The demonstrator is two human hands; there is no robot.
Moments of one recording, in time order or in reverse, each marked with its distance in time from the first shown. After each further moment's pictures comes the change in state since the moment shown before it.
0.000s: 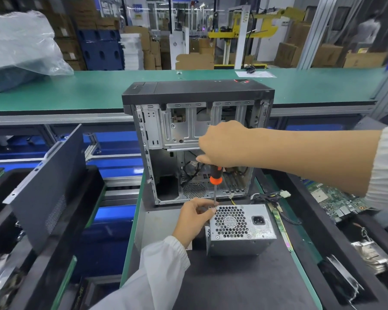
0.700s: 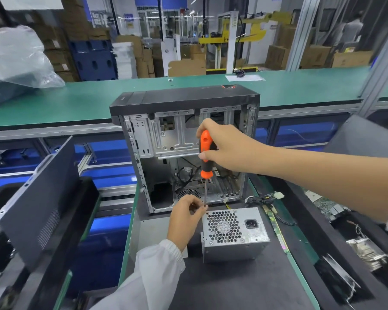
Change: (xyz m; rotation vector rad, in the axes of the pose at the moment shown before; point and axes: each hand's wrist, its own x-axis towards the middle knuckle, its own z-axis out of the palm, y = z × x) left_hand 0.012 0.004 0.001 0.355 0.193 0.186; right_hand -0.029 0.025 0.024 0.977 0.284 0.115
